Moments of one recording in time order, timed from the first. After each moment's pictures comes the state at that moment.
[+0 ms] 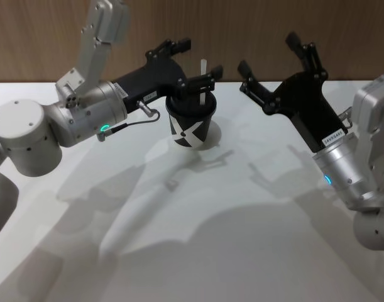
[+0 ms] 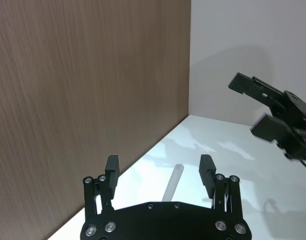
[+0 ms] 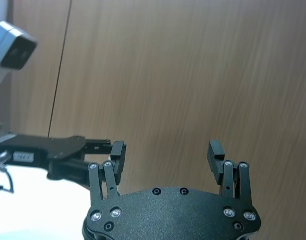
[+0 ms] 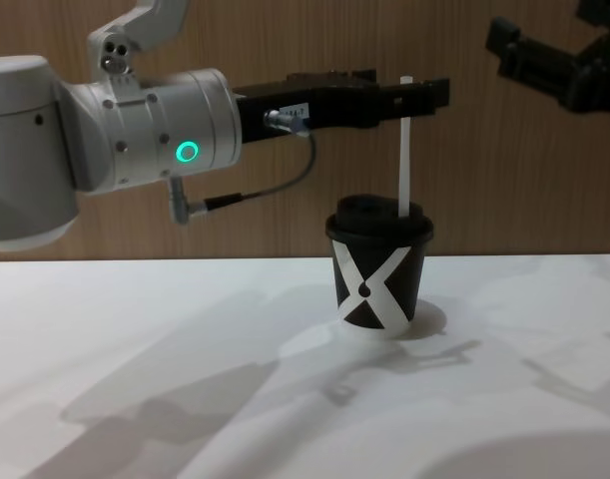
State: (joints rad) left arm -0.66 0.28 0.56 -1.30 -0.52 -0.01 -0.57; right arm 0.18 0.31 -0.22 -1.61 0.21 -0.41 0.31
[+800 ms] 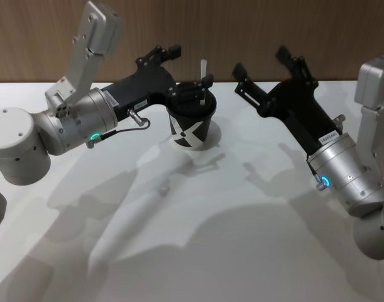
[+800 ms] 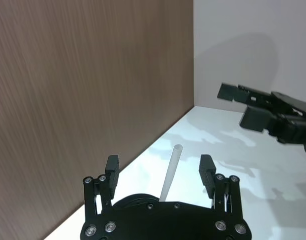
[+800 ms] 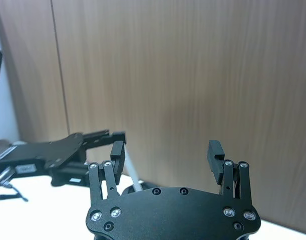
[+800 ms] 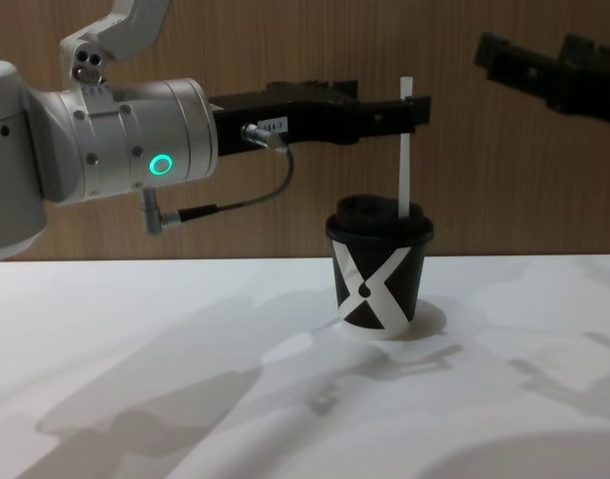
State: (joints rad) left arm -0.61 0.31 0.54 -1.36 -0.48 -0.01 -0.55; right arm 0.14 0.28 -0.21 -1.71 0.37 -0.13 0.32
